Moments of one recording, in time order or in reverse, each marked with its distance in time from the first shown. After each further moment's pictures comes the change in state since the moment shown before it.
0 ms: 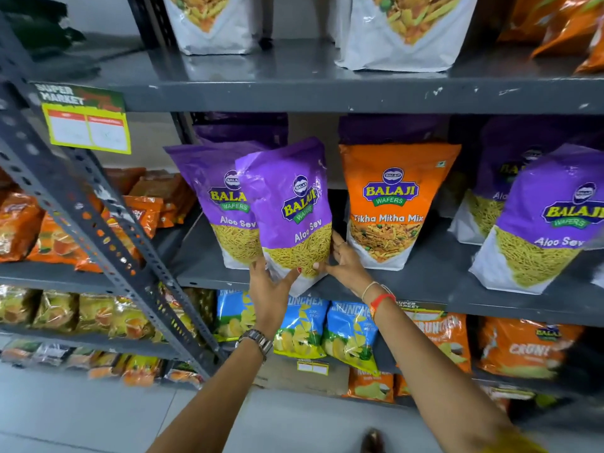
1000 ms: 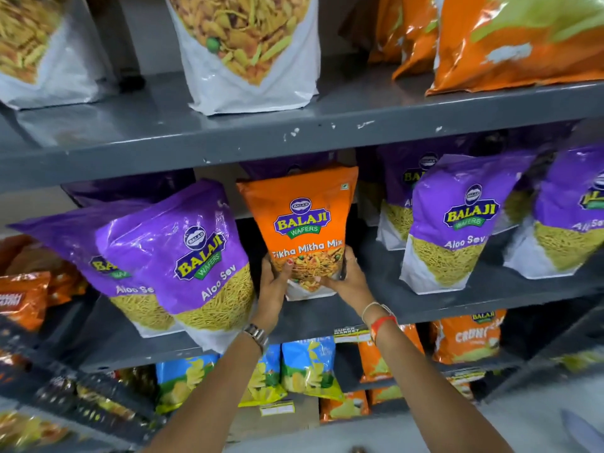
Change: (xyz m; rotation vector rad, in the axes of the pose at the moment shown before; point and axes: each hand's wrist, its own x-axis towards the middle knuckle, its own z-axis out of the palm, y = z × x) left_hand 0.027 0.045 0.145 -0.387 -0.514 -0.148; right_hand -0.019 0.030 -0.127 -0.026 0.437 0.098
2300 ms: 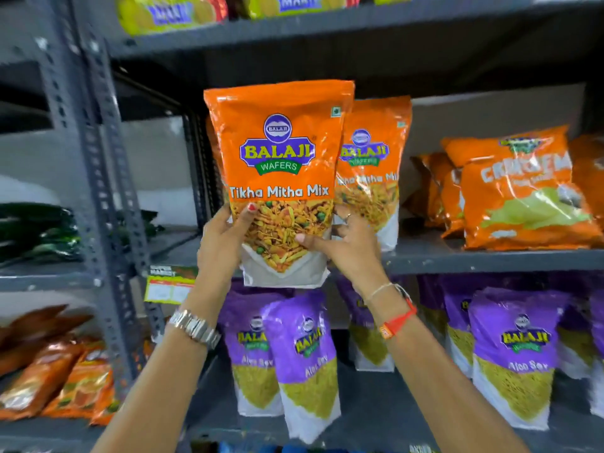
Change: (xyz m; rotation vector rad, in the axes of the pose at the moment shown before) left_hand -0.156 0.342 -0.148 0.244 0.348 0.668; right_hand -0.136 -0.360 0.074 0.031 0.015 -0.653
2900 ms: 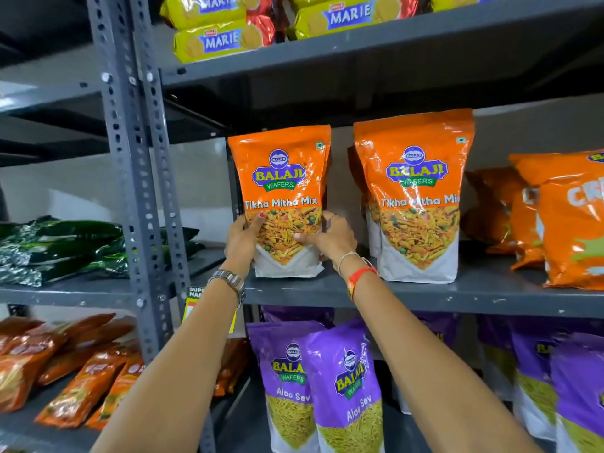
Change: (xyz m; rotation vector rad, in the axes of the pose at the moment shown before) left_hand 0.120 -0.062 -0.021 0.076 0.100 -0.161; right_hand 0.104 0.015 0.094 -0.029 -0.105 0.173
